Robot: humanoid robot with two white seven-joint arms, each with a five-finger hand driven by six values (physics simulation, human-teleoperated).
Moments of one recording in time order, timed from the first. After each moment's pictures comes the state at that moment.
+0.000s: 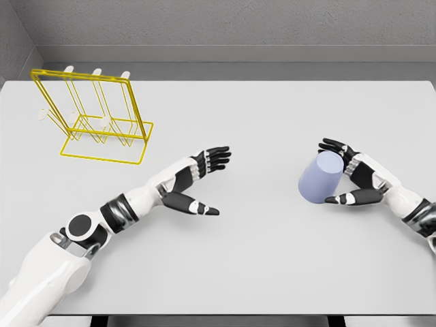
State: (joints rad) left arm -0.26 0.40 -0.61 -1.47 0.56 -0.20 -0.47; right arm -0.34 -0.77 0.77 -1.09 -1.00 -0.60 0.61
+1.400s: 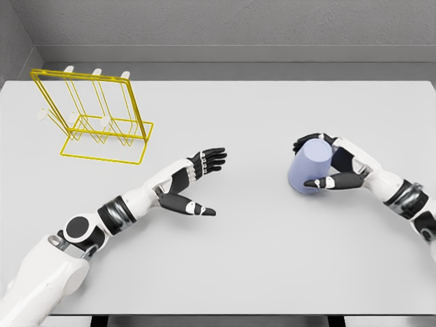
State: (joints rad) left arm -0.25 0.40 -0.59 -1.45 0.56 -0.20 -0.48; right arm -0.41 -0.73 0.77 -1.18 -0.93 -0.58 0.61
